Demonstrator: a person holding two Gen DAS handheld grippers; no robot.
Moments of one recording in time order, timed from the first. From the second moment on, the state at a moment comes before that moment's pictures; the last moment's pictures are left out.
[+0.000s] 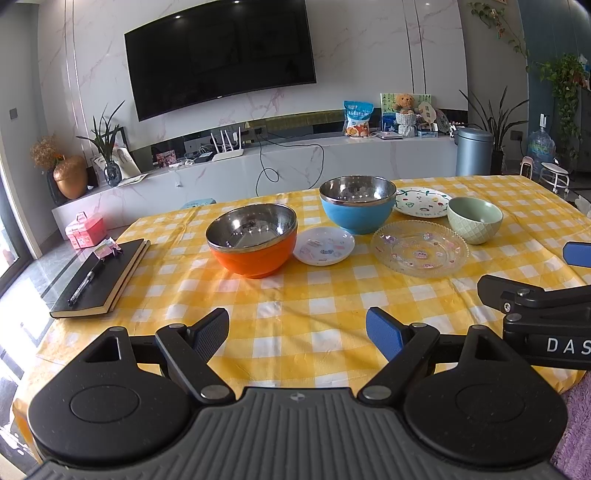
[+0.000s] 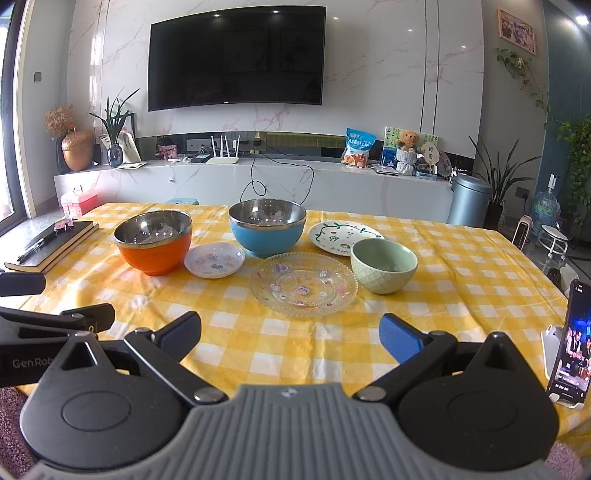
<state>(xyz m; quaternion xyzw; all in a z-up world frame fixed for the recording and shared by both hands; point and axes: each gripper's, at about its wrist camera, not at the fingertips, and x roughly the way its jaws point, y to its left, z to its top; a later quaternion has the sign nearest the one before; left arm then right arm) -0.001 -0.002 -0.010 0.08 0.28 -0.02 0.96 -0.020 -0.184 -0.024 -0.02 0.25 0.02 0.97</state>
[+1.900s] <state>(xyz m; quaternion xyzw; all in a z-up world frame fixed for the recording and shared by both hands) 0.028 0.049 -0.002 -0.02 0.29 -0.01 0.96 0.015 -0.169 -0.026 0.01 0.27 0.04 0.96</state>
